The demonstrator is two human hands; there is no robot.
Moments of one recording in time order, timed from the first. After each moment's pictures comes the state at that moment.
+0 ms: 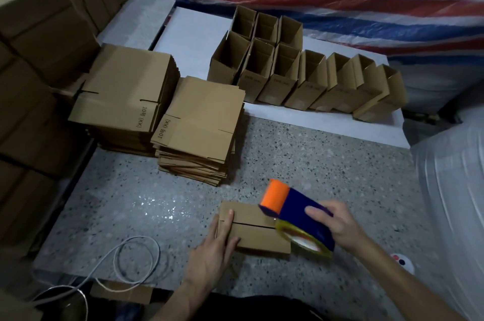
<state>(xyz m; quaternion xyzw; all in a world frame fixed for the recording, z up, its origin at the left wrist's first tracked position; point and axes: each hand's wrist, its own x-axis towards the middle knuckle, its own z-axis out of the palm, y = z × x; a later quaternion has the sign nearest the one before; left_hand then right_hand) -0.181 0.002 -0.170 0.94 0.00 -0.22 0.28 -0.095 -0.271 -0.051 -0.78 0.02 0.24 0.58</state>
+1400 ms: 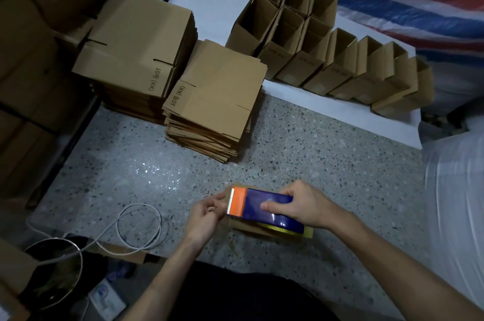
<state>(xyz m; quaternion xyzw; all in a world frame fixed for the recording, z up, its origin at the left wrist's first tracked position) -0.151 0.025 -0.167 0.60 0.29 -0.19 0.72 -0.059 -0.187 -0.058 -0.88 -0.08 0.40 0.23</state>
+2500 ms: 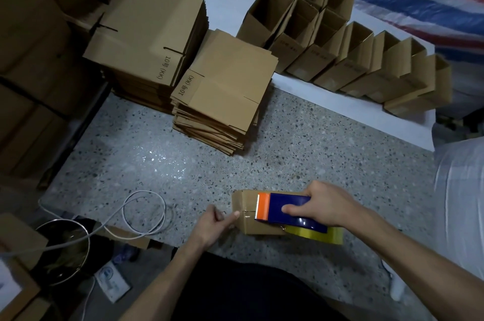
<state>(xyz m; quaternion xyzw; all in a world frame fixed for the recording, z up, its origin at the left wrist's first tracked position) -0.185 0.016 -0.225 0.73 0.26 -0.27 0.58 -0.056 -0.210 -0.054 -0.91 -0.08 0.40 0.02</state>
